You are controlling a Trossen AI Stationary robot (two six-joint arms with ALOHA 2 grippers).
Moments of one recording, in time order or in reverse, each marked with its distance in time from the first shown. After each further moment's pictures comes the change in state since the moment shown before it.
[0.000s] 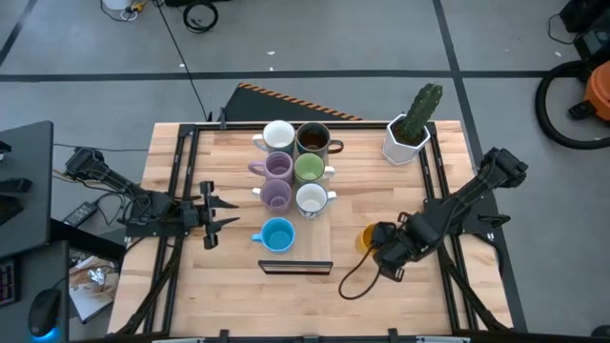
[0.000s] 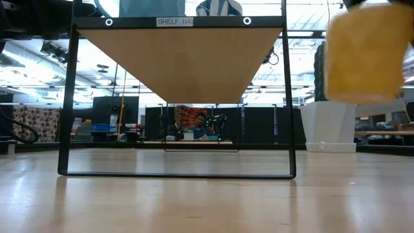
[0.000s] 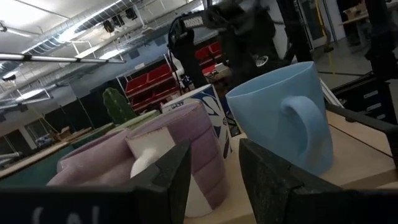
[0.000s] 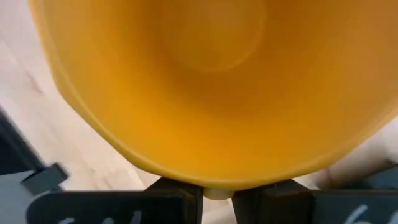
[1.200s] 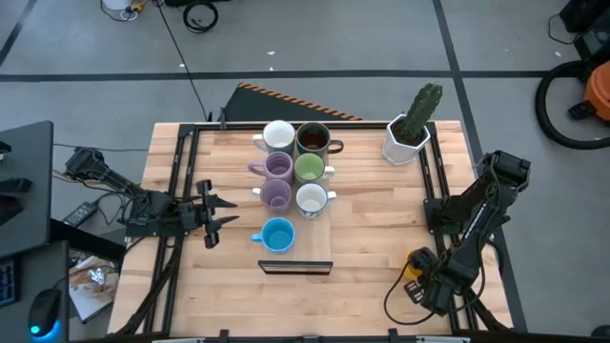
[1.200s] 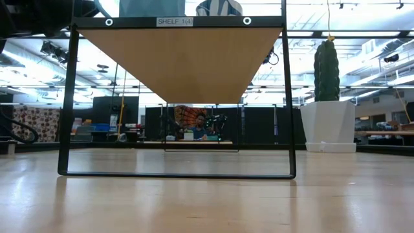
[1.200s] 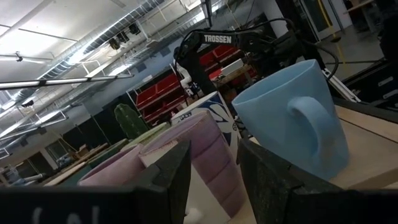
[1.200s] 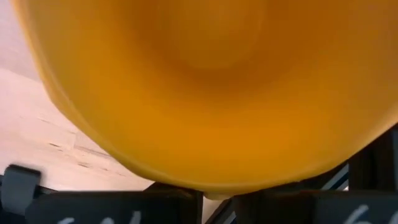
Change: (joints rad) left arm 0.000 0.000 0.000 0.037 0.000 0.134; right arm 0.446 0.000 -0.325 0.333 -0.187 1.138
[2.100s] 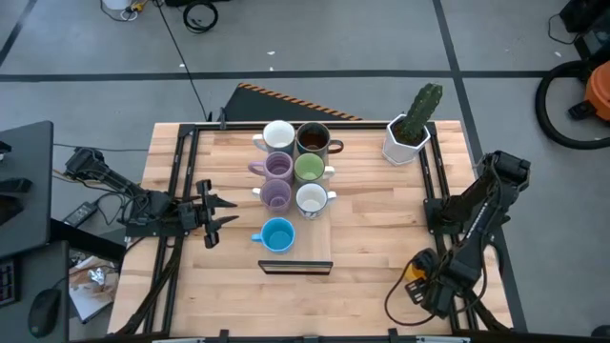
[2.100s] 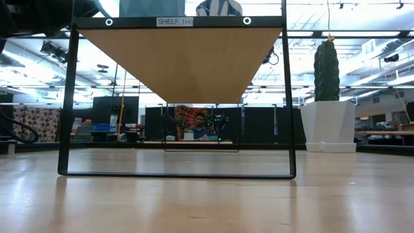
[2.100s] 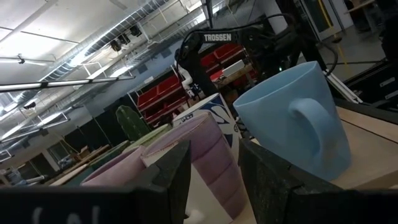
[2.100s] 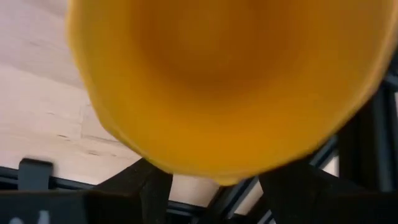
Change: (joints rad) left arm 0.000 0.000 0.000 0.007 0.000 0.009; right arm 0.000 0.001 0.070 -0.071 -0.058 0.081
